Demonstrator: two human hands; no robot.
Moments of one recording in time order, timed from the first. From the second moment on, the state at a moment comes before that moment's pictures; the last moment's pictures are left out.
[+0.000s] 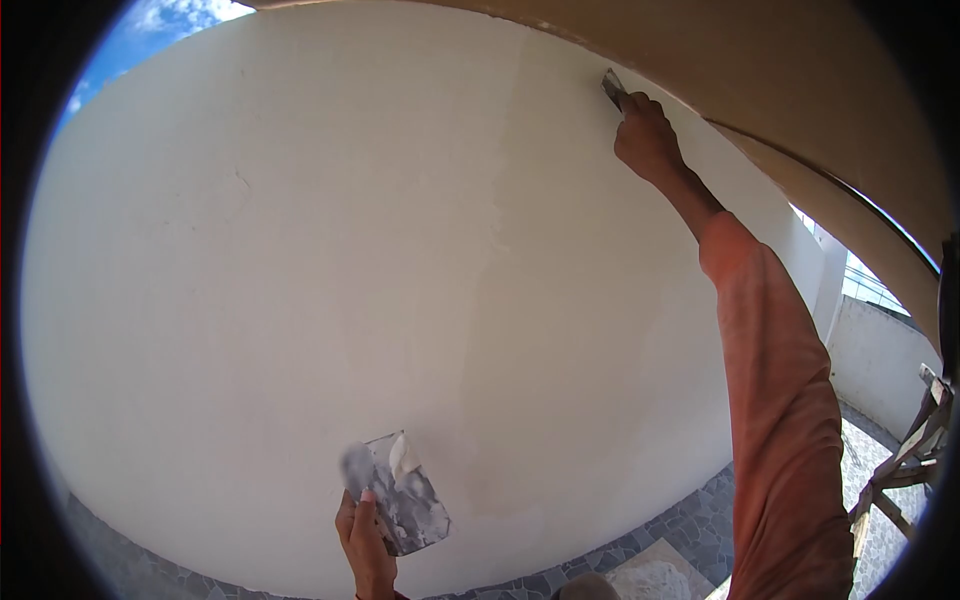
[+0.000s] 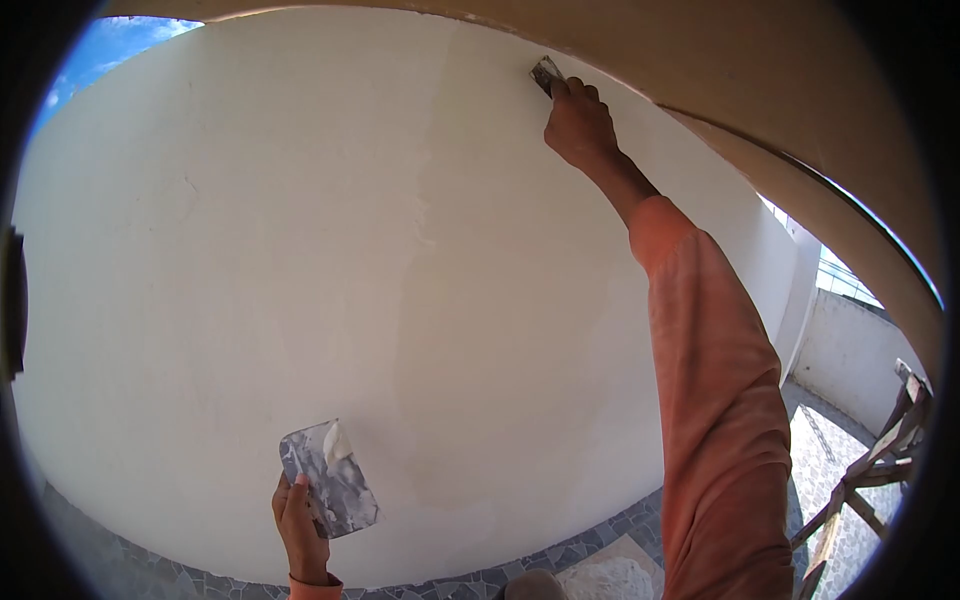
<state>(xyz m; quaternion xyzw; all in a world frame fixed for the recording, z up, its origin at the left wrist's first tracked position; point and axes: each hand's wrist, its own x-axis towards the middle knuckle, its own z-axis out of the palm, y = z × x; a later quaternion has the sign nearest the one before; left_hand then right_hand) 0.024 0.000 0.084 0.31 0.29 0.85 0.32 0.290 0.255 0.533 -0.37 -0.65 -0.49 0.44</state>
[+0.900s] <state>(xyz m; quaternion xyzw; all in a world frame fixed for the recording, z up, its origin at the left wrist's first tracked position) 0.025 0.001 0.083 0.29 0.29 0.86 0.32 0.300 0.238 0.493 -0.12 -0.75 -0.54 0.37</state>
